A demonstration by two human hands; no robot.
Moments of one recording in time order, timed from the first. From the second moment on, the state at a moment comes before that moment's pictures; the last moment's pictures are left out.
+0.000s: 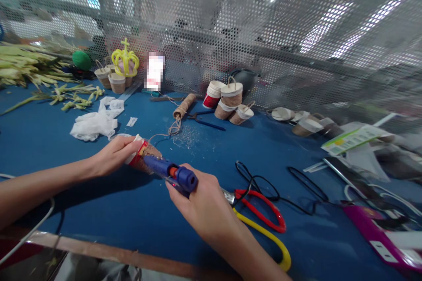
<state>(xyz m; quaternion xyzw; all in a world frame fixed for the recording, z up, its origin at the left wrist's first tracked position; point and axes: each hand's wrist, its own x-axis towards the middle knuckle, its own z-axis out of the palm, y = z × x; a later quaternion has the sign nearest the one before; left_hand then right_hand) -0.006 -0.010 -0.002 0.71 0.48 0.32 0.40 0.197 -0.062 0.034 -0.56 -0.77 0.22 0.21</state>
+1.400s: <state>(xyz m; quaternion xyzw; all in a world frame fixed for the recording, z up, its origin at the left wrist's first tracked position) -0.015 -0.008 -0.007 0.82 0.38 0.29 0.31 0.200 -0.055 0.042 -0.62 -0.67 0.34 0.21</state>
